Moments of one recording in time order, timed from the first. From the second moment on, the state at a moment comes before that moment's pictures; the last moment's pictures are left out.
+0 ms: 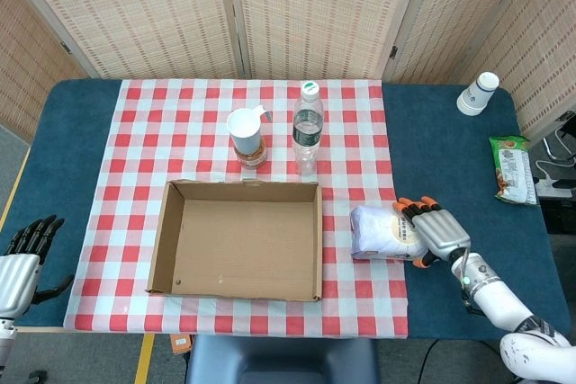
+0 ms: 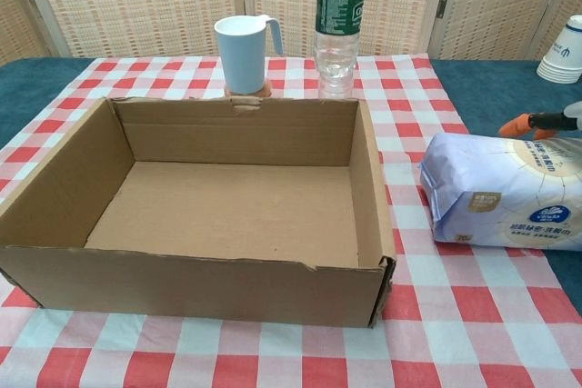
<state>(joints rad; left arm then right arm) -0.13 -1.09 -0.03 -1.58 1.48 1.42 -0.04 0.57 -1.09 0.06 -1.74 -1.07 0.76 -0.31</state>
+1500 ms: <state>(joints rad) -0.14 -1.10 -0.02 -1.58 1.49 1.40 -0.04 0.58 -0.82 0.15 -2.12 -1.10 1.01 -0.40</state>
